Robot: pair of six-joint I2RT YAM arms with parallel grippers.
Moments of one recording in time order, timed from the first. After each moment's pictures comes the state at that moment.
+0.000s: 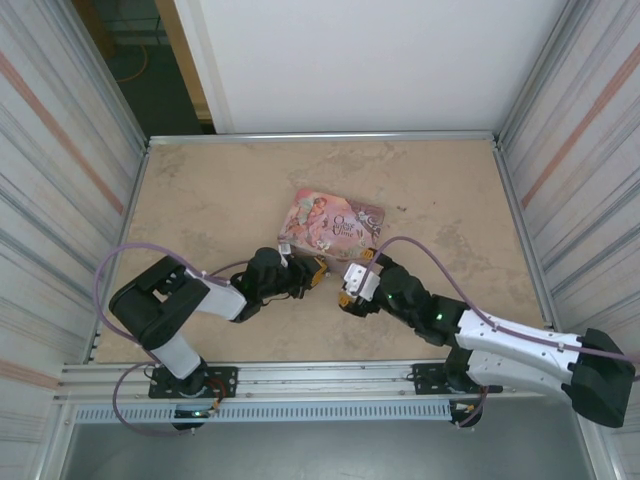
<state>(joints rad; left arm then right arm) -0.73 1.64 0.42 0.83 0.30 -1.64 1.03 0.92 0.41 0.04 0.29 -0.43</state>
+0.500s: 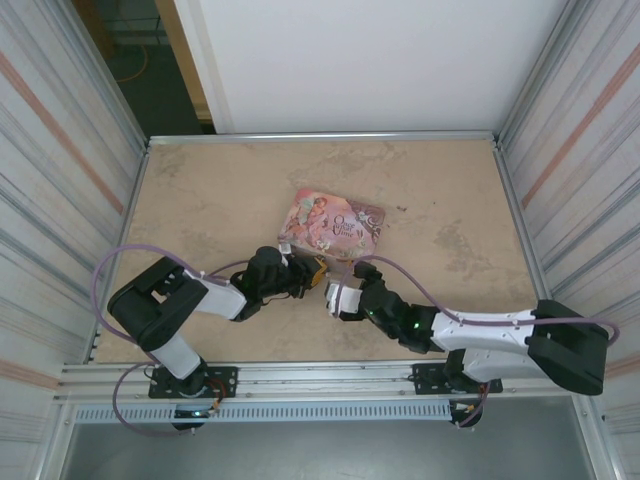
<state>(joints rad) -0.73 1.63 0.43 0.80 0.31 -1.64 1.14 1.17 0.34 0.34 0.48 -0.64</state>
